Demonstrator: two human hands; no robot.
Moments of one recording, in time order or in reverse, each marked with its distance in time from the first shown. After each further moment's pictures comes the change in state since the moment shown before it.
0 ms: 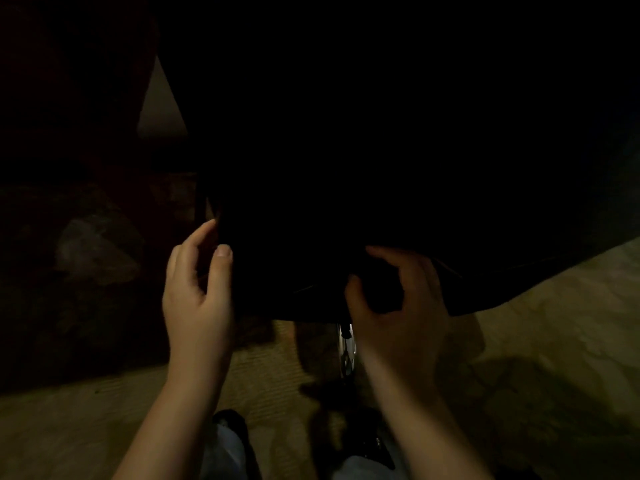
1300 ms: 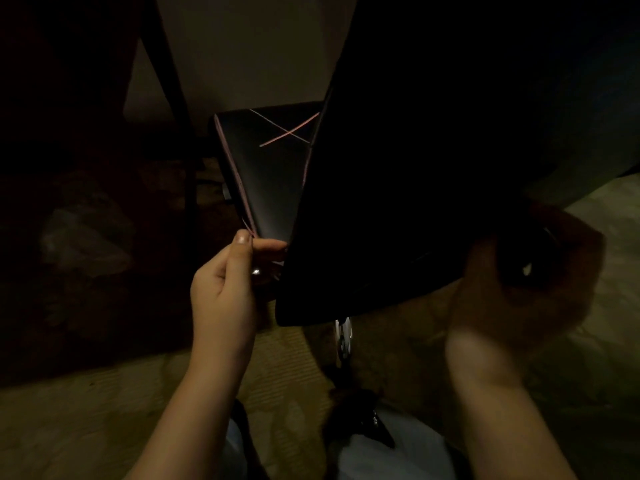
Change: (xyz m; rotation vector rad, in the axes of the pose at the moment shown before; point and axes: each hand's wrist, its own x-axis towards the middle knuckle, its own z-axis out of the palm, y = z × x) left_hand -0.013 0.018 0.018 -0.271 -0.135 -0.184; right_hand 0.026 0.021 -0.052 0.022 0.336 0.178
